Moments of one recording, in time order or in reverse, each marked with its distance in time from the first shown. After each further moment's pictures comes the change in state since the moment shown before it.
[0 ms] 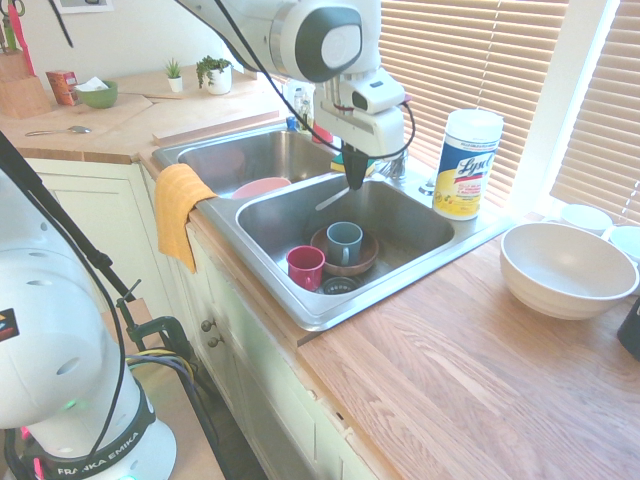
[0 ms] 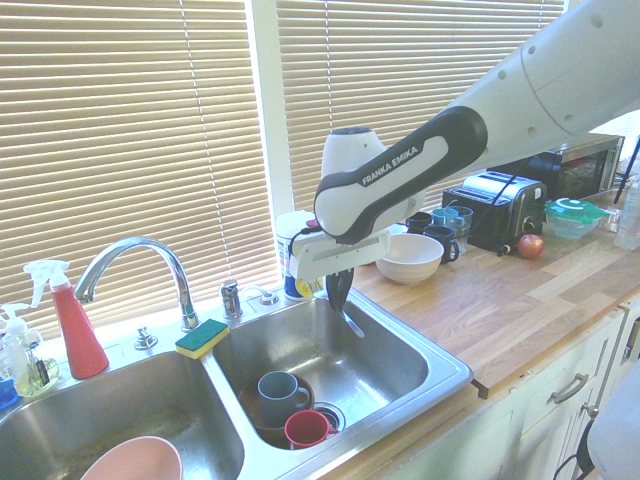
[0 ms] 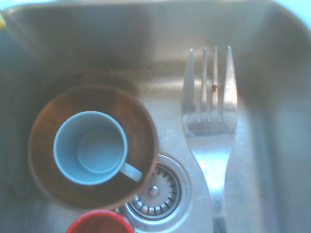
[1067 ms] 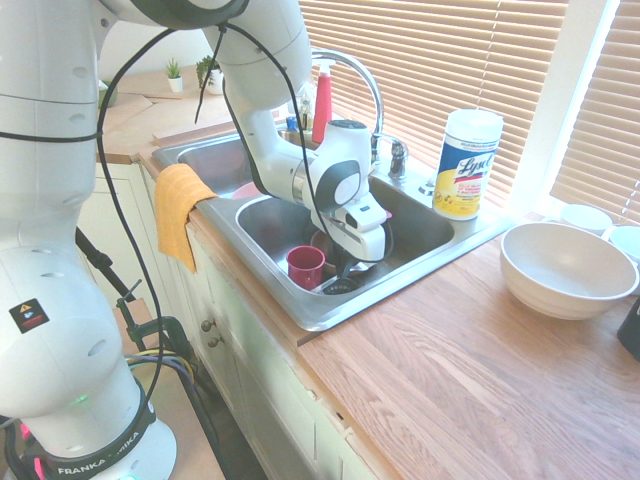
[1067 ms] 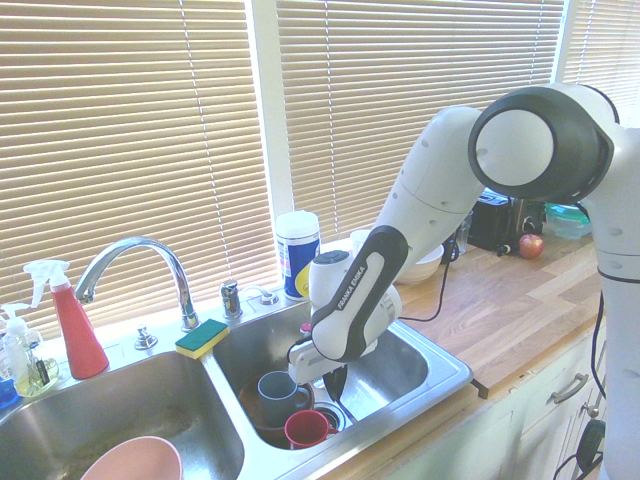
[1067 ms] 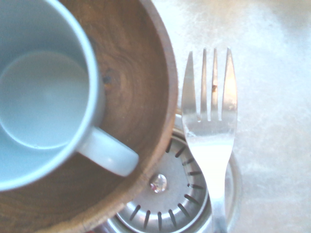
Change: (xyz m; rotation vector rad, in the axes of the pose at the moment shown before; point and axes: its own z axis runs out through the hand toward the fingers) arm -0.024 0.004 0.199 -0.090 -0.057 -0.017
